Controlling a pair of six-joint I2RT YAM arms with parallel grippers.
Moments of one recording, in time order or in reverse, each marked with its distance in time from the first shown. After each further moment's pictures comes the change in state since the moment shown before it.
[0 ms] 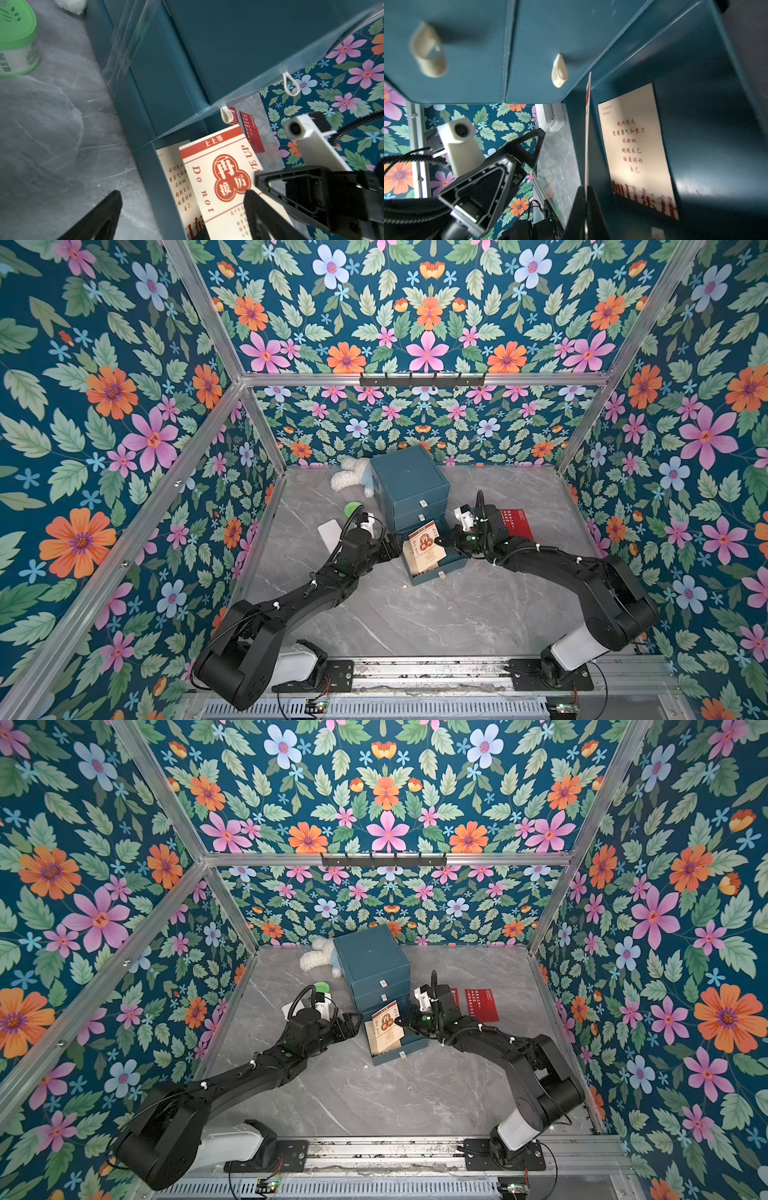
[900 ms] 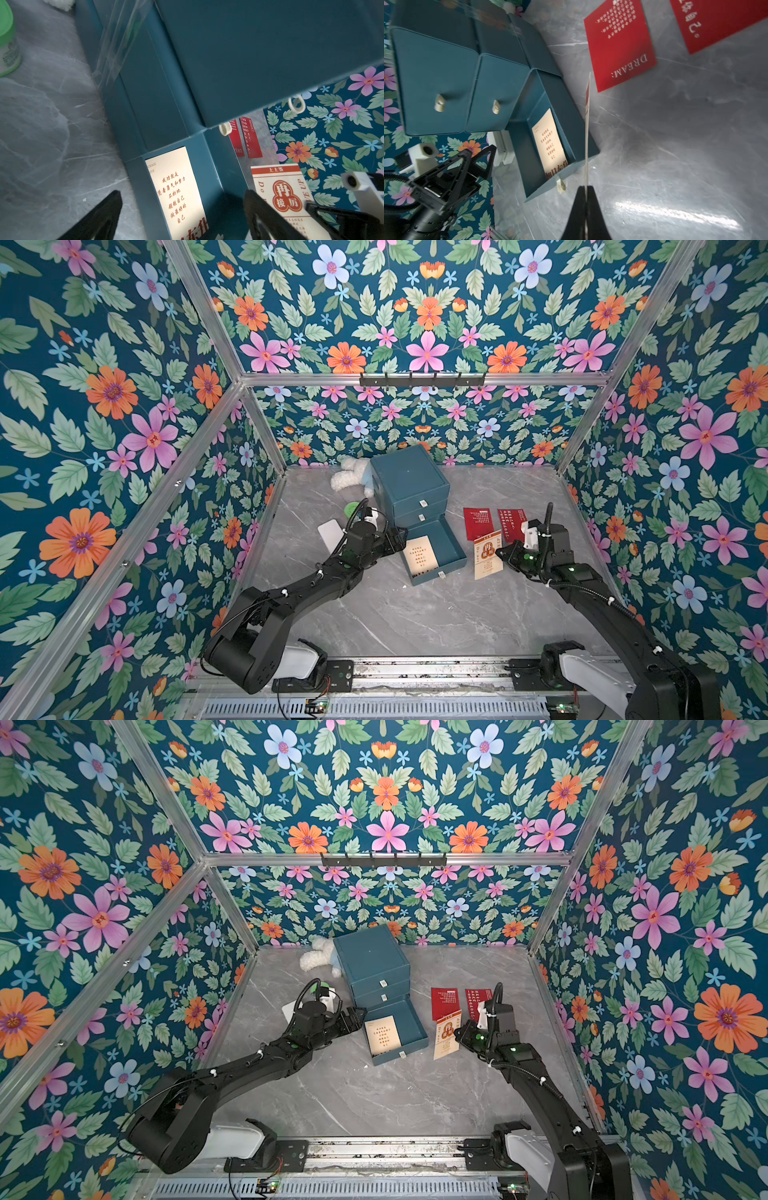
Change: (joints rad) left arm -0.001 0.087 0.081 -0.008 0.014 -0.031; right arm -0.338 -0.552 -0.241 -0.462 0.163 -0.185
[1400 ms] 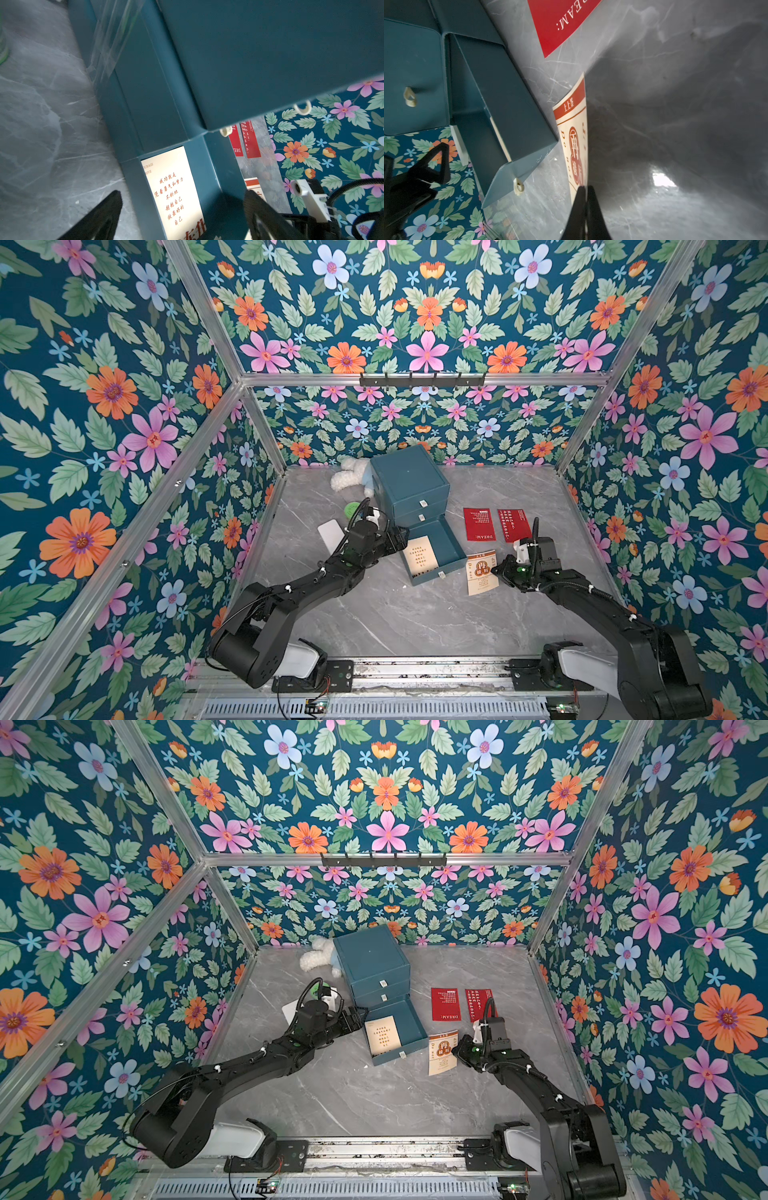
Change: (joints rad) left arm -0.002 0.023 0.010 0.012 0.011 -0.018; right arm -0.008 0.177 -0.116 0.113 -0.022 0.000
